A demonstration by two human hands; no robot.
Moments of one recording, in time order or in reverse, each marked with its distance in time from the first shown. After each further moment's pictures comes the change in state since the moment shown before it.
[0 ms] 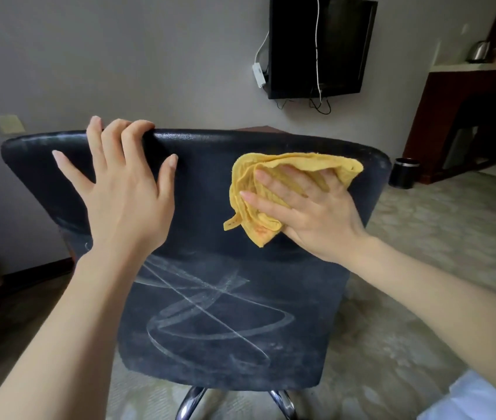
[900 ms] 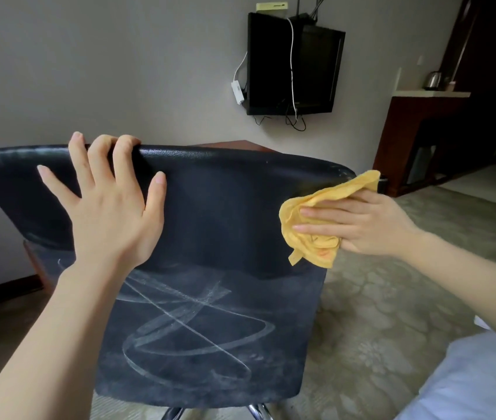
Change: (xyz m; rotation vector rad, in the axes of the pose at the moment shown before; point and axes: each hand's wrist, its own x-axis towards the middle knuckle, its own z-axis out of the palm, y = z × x) left_hand -0.002 0.004 0.003 -0.029 -0.026 -0.001; right_hand -0.072 0.089 -0.021 0.039 -0.135 -0.313
